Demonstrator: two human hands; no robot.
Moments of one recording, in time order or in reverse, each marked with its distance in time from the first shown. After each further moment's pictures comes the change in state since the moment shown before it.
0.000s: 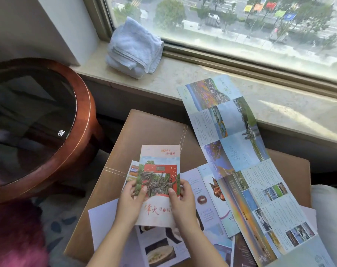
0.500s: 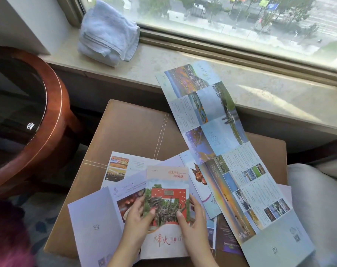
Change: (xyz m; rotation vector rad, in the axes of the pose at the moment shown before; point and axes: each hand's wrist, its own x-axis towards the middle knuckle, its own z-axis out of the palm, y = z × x) left_hand -0.068 -0.038 0.058 -0.227 -0.203 -0.136; right_hand -0.053 0.064 -0.081 -0.141 0.078 0.060
